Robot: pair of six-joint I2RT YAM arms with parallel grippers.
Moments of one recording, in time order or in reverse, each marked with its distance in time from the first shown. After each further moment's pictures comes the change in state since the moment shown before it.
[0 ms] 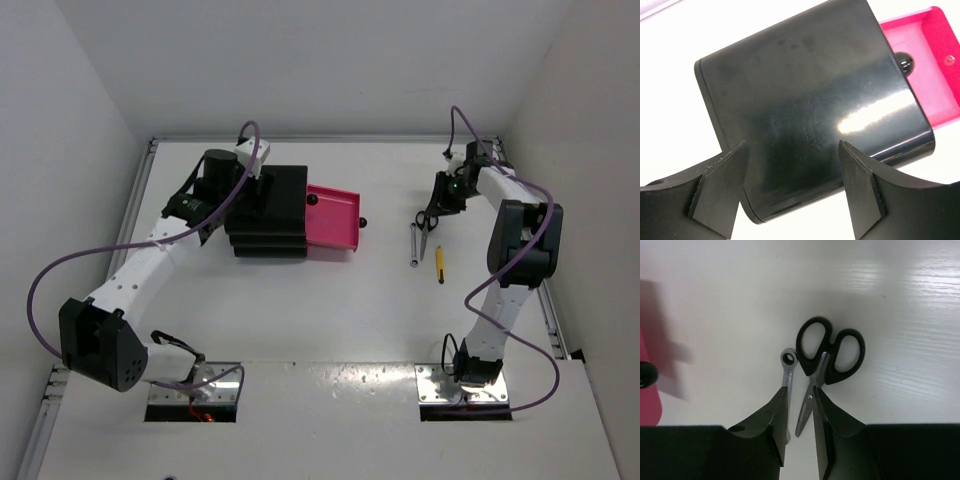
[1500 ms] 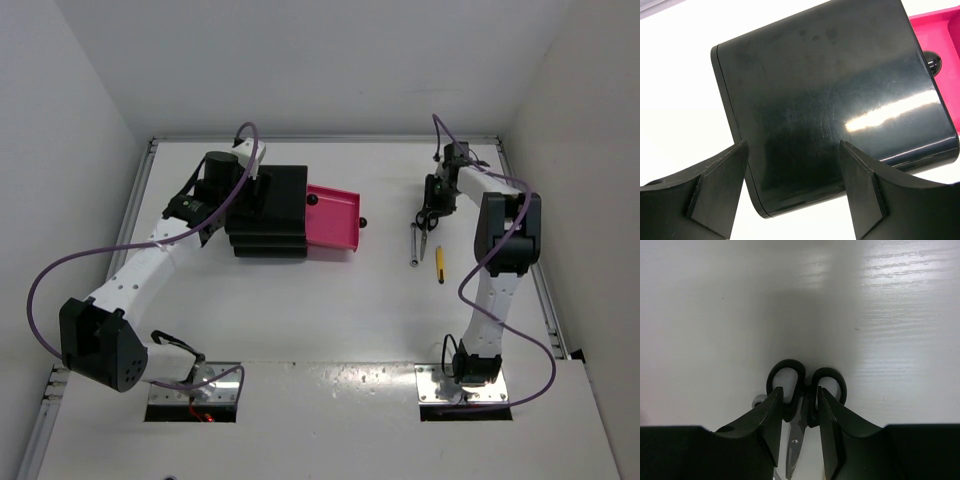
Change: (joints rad) left arm -0.001 -0.002 -0.016 0.000 -0.083 -0.023; right arm 0.089 0.122 0.064 0.058 0.290 0.108
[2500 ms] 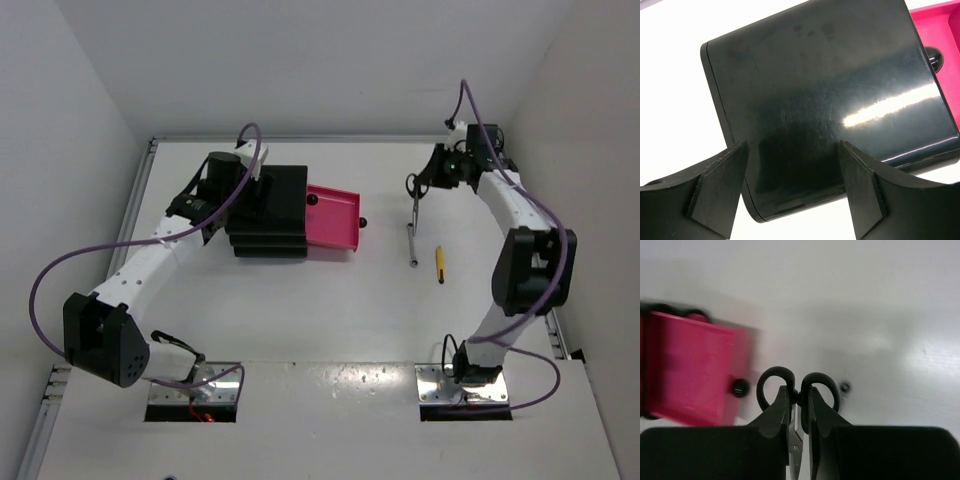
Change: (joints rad) left arm 0.000 0.019 0.000 0.000 0.011 -0.004; right arm -0.011 -0.297 -0.139 0.113 -0.282 0.036
